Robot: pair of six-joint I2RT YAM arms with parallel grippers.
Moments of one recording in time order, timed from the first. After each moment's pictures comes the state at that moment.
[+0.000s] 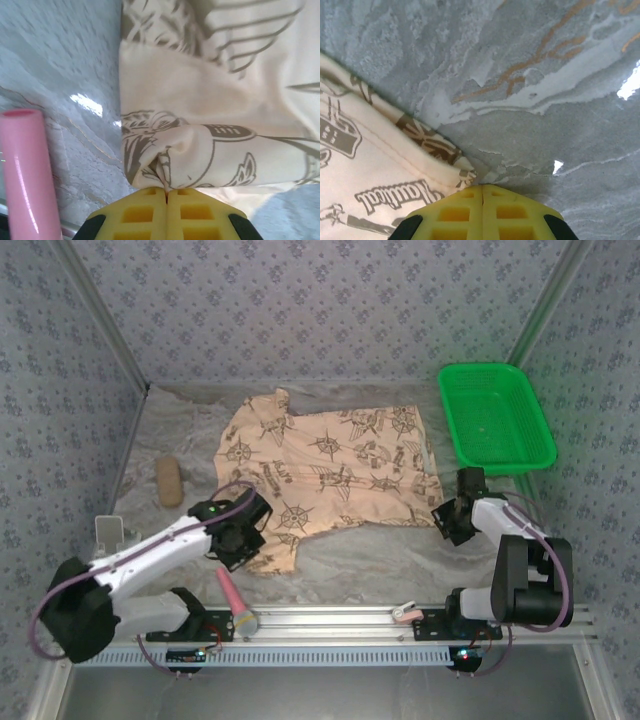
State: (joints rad) left arm -0.75 1.12 0.74 -0.98 -0.06 -1.38; right arm -0.08 1.35 0.61 -0.58 -0.11 1.01
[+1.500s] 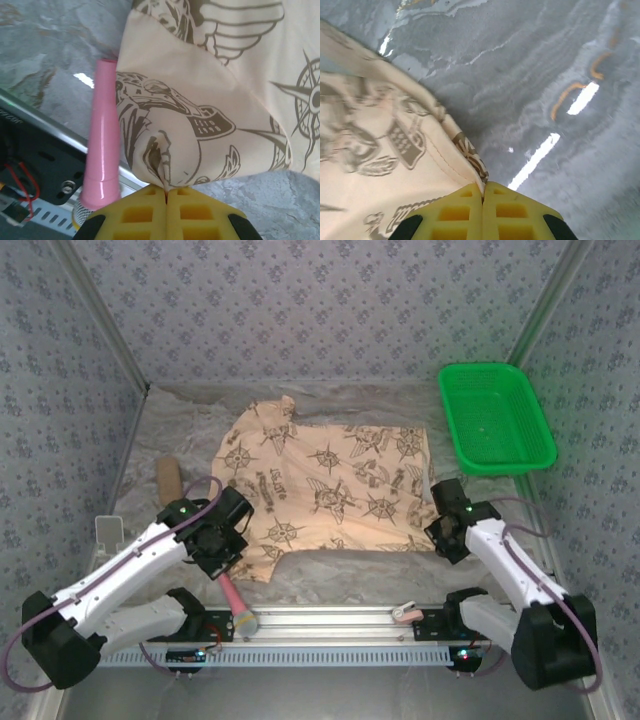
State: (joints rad) left arm -0.73 0.99 0.86 -1.31 -0.01 -1.46; right arm 0.22 1.01 0.64 -1.00 0.14 1.22
